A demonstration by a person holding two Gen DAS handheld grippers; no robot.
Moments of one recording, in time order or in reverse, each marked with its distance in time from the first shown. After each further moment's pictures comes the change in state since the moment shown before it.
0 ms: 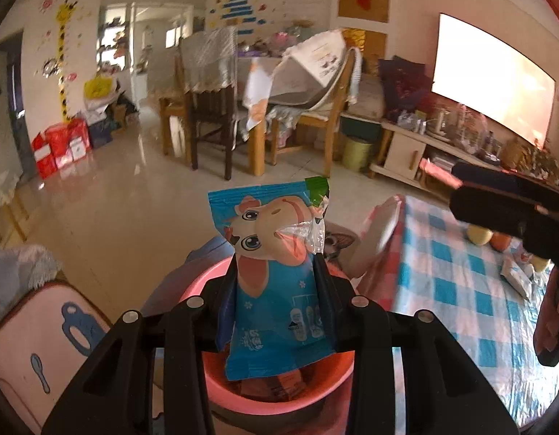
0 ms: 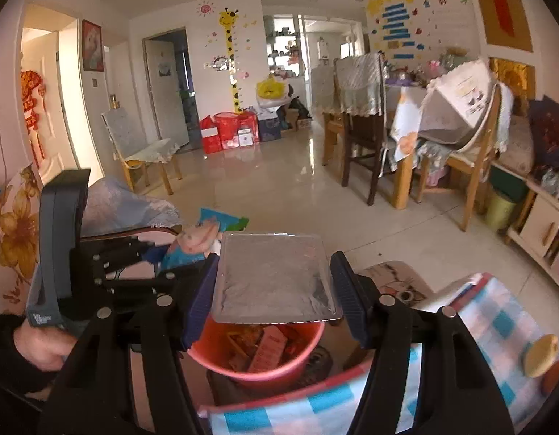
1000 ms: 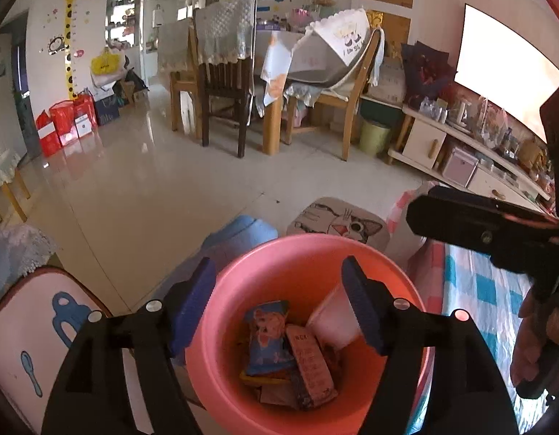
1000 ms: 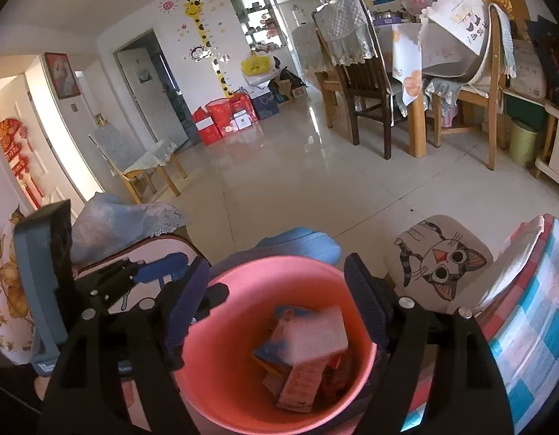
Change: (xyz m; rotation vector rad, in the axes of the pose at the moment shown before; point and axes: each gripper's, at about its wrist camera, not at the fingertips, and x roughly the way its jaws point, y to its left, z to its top) left arm 0.059 0.039 -0.008 -0.034 0.062 0.032; right arm 0.094 -0.013 -0.014 0.215 0.072 0.046
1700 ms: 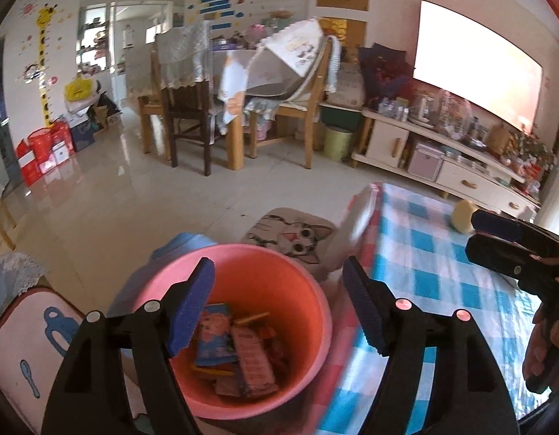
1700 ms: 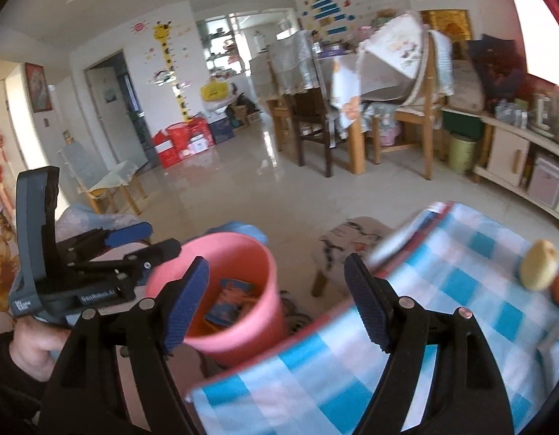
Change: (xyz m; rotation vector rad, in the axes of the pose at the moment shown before) left arm -0.055 -0.101 -0.003 0.101 -0.041 -0.101; right arm -0.165 -0.052 -0.064 0.037 -0.115 -0.211
